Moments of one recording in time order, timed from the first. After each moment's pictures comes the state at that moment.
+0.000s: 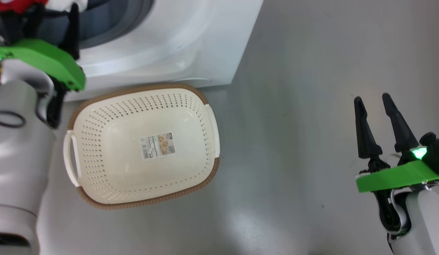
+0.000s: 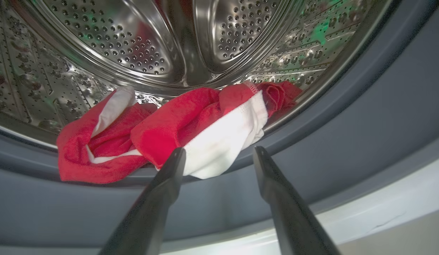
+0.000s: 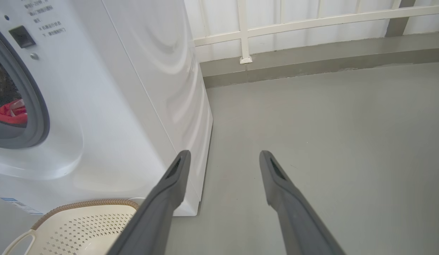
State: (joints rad) left arm -1.15 0.21 -0.28 1.07 -0.47 -0.13 -0.23; right arm -0.26 -0.12 -0.02 0.18 0.42 0.12 -0.26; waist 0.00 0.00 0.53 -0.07
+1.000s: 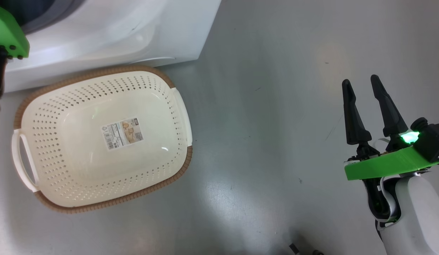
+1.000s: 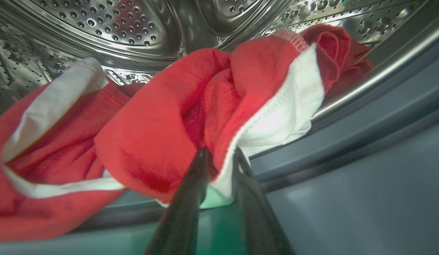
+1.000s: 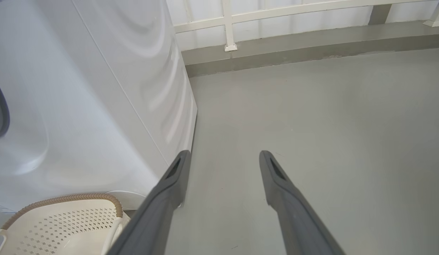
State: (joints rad) left arm -1.40 0.31 -0.36 1.30 -0.43 -0.13 -0.20; right arm -0.34 -0.09 0.02 0.17 0.42 0.12 -0.26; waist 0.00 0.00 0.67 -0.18
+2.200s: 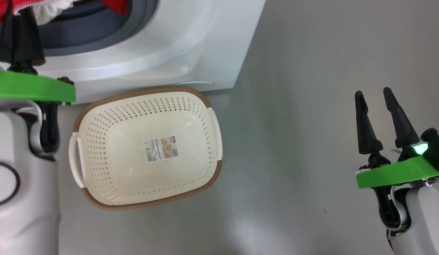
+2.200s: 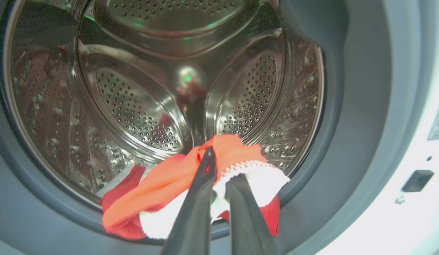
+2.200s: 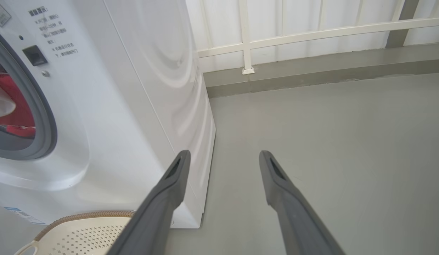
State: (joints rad) left arm -0.86 0.14 0.08 0.49 -0.30 -0.12 -0.25; right arm -0.28 -0.12 -0.02 0.18 0.41 0.12 -0.26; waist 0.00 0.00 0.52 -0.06
